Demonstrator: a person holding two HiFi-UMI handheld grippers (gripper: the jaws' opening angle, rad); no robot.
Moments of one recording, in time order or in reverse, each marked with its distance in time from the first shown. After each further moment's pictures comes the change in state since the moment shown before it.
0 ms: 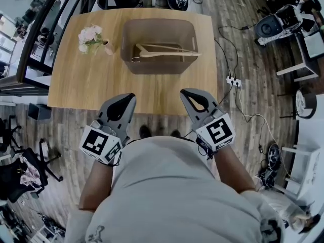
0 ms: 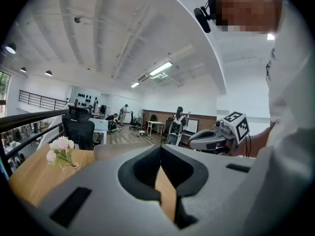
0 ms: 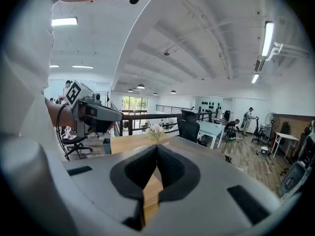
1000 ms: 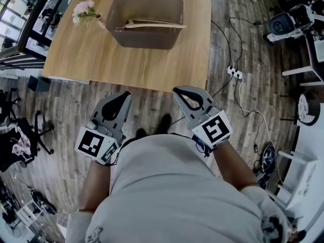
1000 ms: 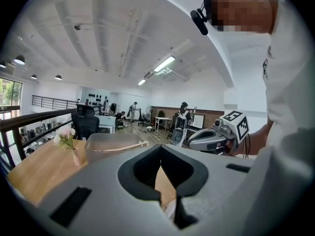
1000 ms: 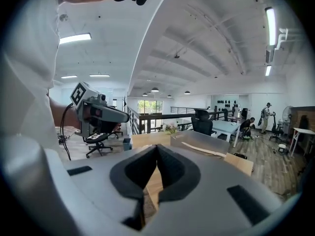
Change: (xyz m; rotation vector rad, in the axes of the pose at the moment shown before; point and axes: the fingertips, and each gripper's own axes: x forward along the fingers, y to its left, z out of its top) left arm 0.001 -0.146 -0.039 -0.007 0.050 0.139; right arm -0.117 0.017 -0.062 0.012 -0.037 0.207
